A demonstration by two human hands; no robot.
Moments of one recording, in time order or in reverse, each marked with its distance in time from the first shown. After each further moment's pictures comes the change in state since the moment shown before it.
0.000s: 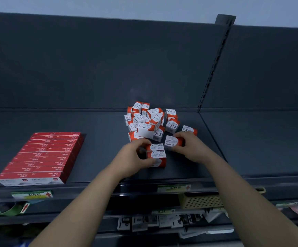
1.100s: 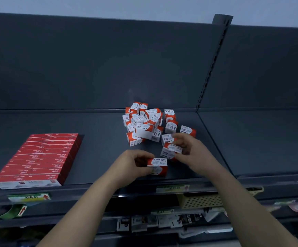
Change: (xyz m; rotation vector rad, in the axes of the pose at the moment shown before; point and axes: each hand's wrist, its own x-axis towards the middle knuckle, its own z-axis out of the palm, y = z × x) left_hand -0.016 -0.001 0.000 -0.072 -0.120 -0.058; right_hand -0.042 -0.007 0.005 0.360 0.077 -0.130
